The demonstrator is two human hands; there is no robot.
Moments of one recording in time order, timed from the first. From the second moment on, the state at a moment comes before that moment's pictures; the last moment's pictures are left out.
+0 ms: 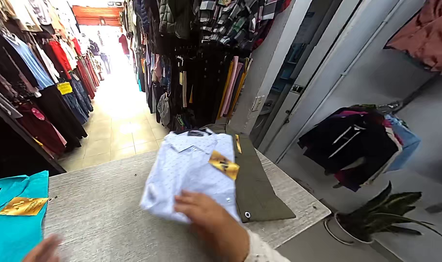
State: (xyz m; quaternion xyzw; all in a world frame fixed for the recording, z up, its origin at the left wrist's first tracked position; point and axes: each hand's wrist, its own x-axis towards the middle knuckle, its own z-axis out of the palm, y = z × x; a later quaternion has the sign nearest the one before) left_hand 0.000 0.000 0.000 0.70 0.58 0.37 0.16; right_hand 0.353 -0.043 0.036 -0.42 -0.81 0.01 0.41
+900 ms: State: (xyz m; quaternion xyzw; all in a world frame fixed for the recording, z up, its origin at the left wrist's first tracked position) left_hand 0.024 0.095 0.036 0.55 0.55 0.24 0.57; right_hand 0.344 0.126 0.017 -0.61 -0.65 0.33 0.30
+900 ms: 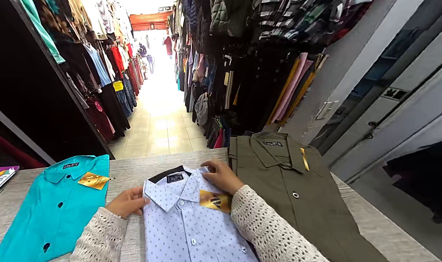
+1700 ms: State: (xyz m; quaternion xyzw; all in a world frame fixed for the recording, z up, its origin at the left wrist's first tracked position) left_hand 0.001 0.100 0.016 0.83 0.12 0.35 0.42; right_hand 0.399 0.087 -0.004 -0.09 -0.72 0.58 0.37
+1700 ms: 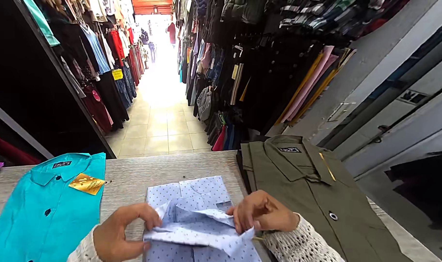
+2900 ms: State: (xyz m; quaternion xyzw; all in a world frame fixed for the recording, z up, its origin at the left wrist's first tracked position) left_hand 0.032 0.093 0.001 0.57 0.41 0.45 0.55; right_hand 0.381 0.092 -0.012 -0.55 -0.63 0.26 0.48
